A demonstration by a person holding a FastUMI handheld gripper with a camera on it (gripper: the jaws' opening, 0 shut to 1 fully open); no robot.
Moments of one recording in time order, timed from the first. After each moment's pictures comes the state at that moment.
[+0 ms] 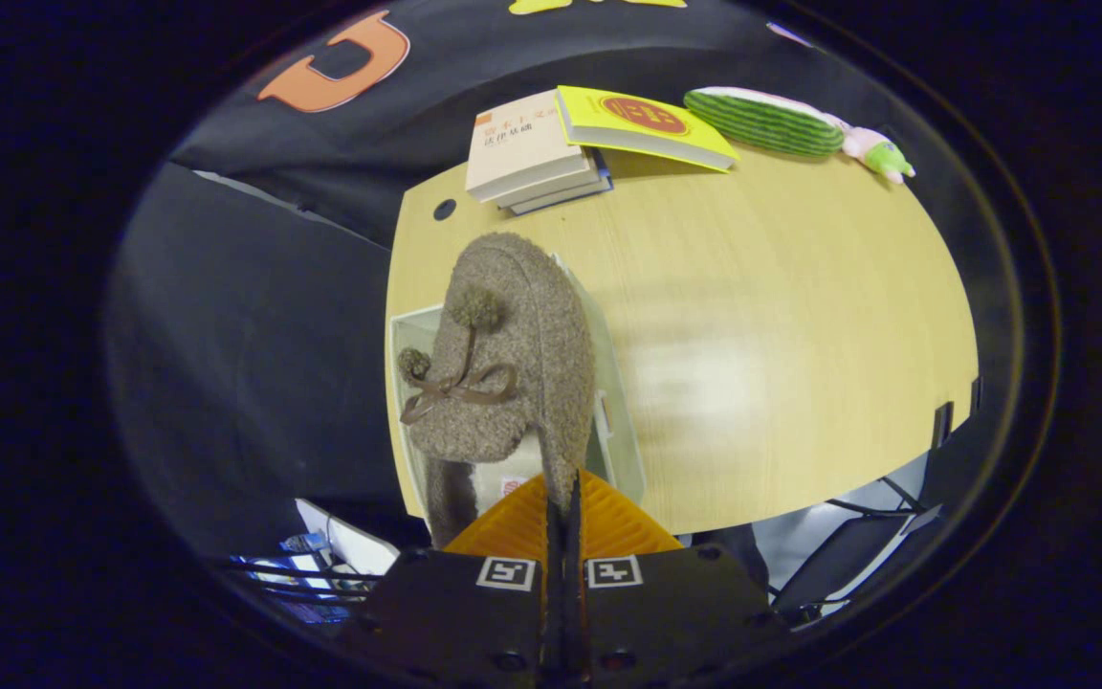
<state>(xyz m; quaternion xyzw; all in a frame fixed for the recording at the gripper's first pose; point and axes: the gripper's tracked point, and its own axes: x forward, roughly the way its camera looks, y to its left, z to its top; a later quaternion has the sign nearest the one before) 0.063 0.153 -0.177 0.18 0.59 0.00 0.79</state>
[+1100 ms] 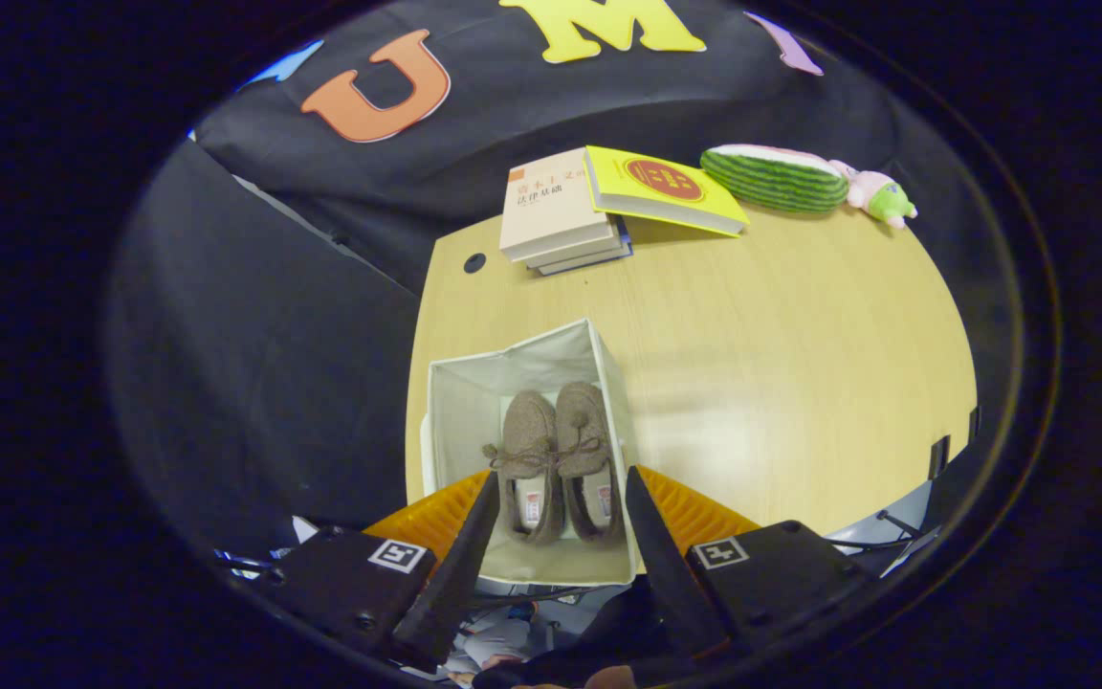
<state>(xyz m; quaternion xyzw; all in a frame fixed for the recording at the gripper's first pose) 0.070 0.150 -0.127 0.17 0.49 0.02 0.86</state>
